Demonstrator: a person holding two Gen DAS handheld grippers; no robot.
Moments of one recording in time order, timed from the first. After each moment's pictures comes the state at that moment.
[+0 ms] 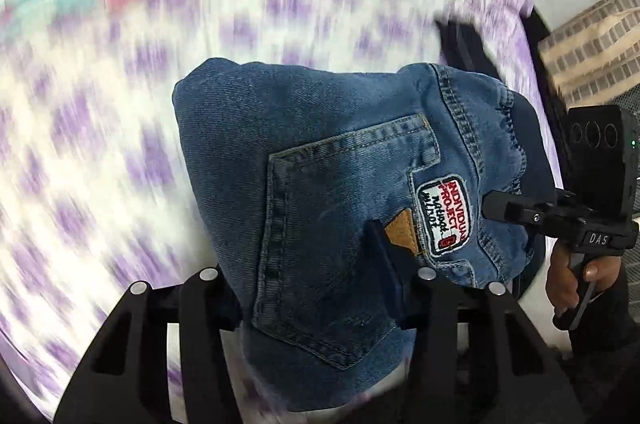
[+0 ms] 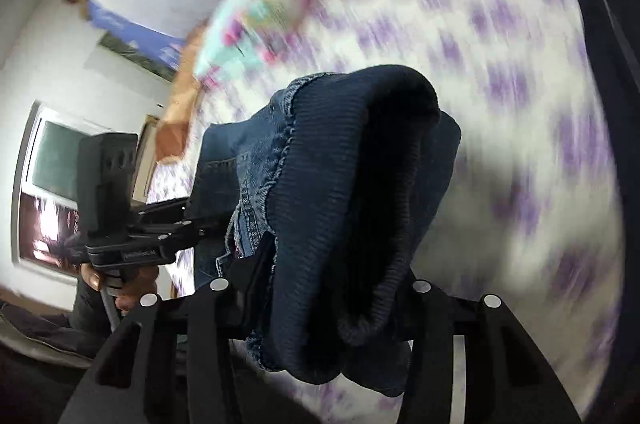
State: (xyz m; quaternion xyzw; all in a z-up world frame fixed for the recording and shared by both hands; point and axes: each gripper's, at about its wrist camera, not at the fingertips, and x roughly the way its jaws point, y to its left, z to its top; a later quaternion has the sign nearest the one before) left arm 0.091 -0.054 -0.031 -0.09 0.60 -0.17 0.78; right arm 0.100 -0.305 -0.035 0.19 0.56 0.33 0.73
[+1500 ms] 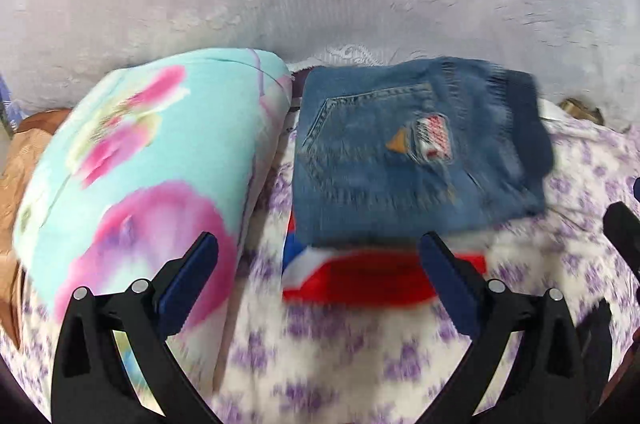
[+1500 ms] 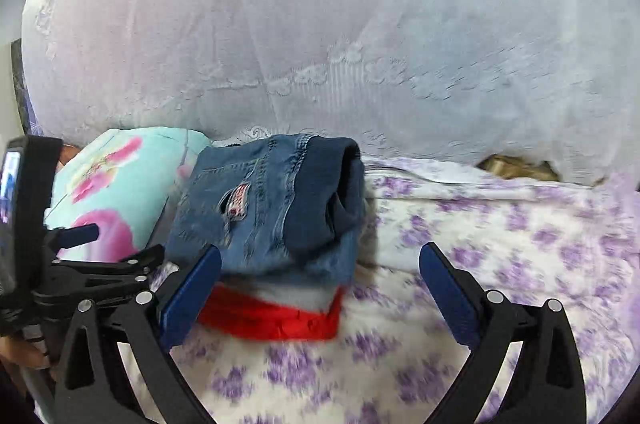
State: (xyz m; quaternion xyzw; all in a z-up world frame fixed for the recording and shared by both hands) left arm 0.436 -0.079 0.007 -0.02 0.43 0.06 0.90; right arm 0.413 -0.278 0.056 -0.03 0.32 0.08 0.94
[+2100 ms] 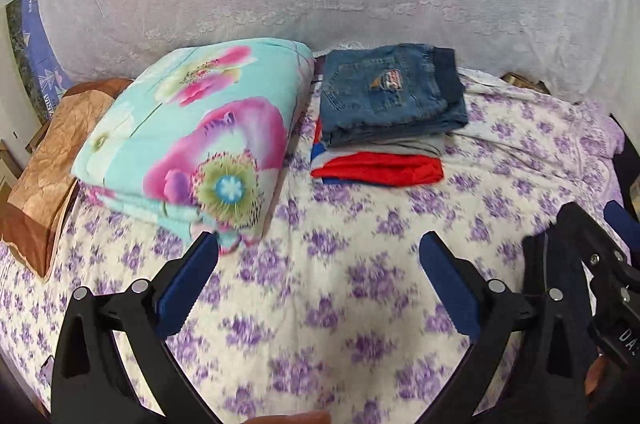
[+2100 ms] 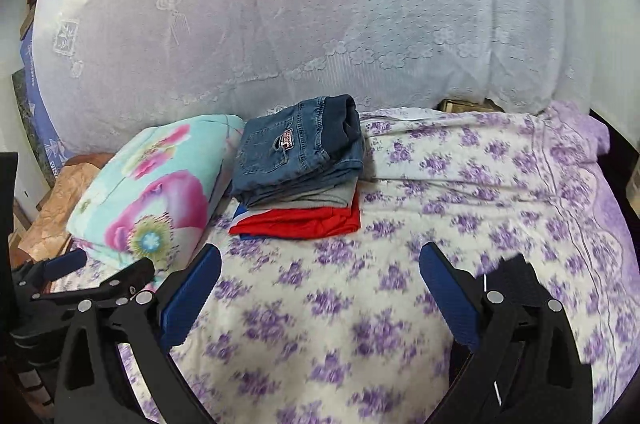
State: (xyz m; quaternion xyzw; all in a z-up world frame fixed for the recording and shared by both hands) left arm 0.227 -0.075 0.068 -0.03 0.42 0.06 0.90; right arm 0.223 -0.274 0.087 0.04 0.34 0.05 0.94
